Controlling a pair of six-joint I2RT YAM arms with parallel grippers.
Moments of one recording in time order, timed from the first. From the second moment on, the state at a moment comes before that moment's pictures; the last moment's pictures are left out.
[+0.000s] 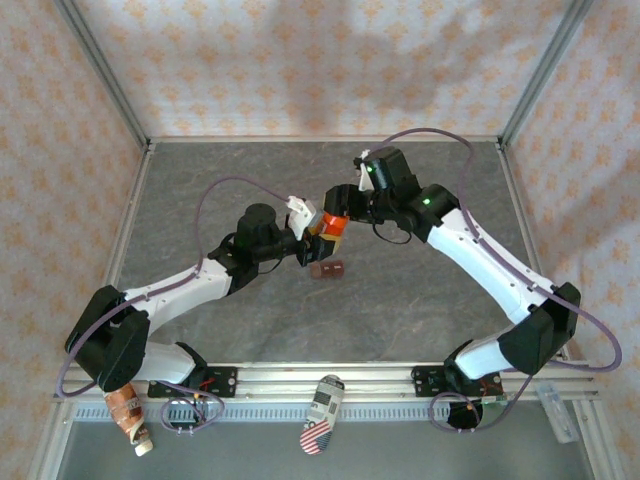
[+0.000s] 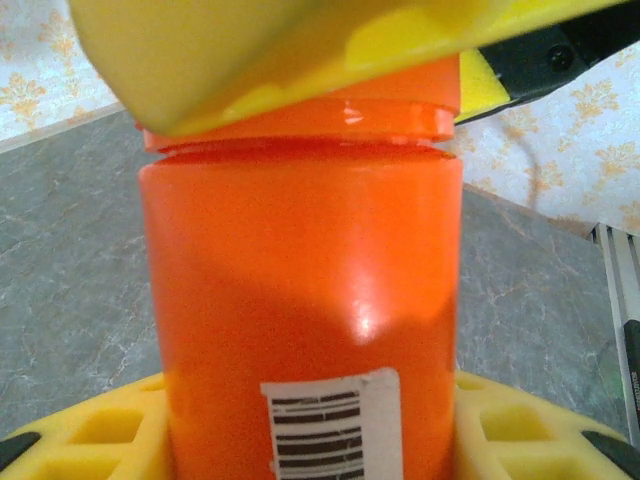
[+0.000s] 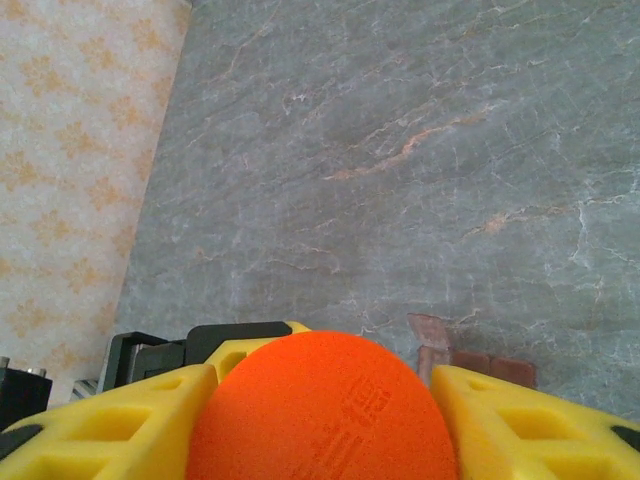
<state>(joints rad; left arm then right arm) -0.59 1.35 0.75 0.32 0.47 -0.07 0.64 1.43 1.44 -0.71 -0.20 0.64</state>
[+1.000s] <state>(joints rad) -0.59 1.34 0.76 0.32 0.50 -0.07 0.54 1.21 1.34 -0.62 -0.26 0.68</state>
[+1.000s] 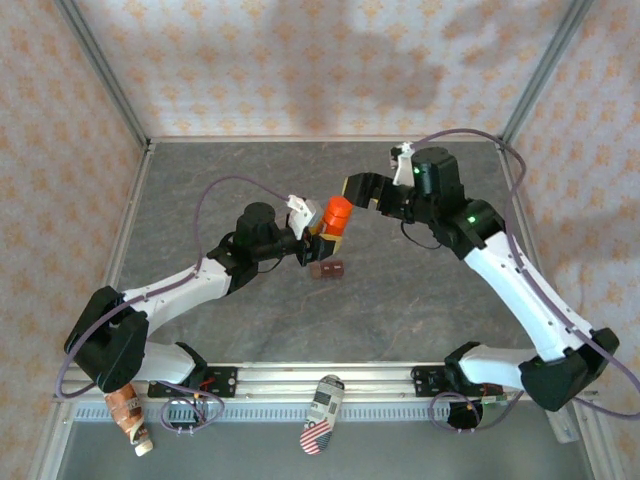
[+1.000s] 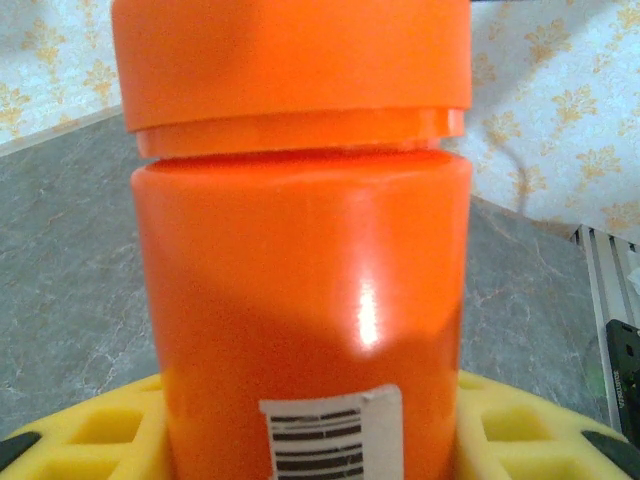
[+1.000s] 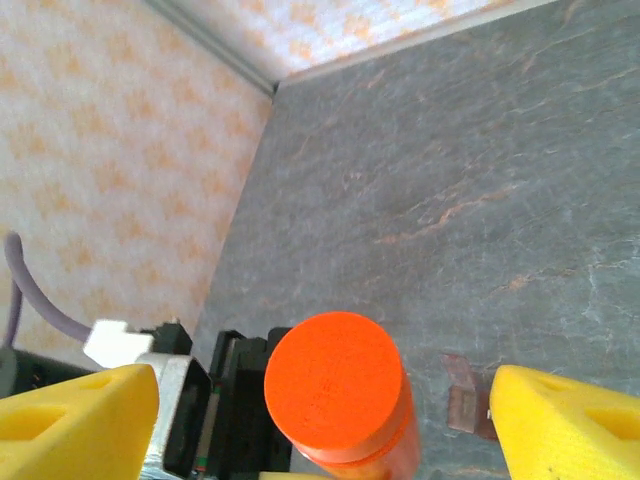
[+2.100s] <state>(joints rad) -0.59 1.35 0.77 0.30 0.50 -0.07 0.64 1.41 1.44 -0.73 -0.18 0.71</state>
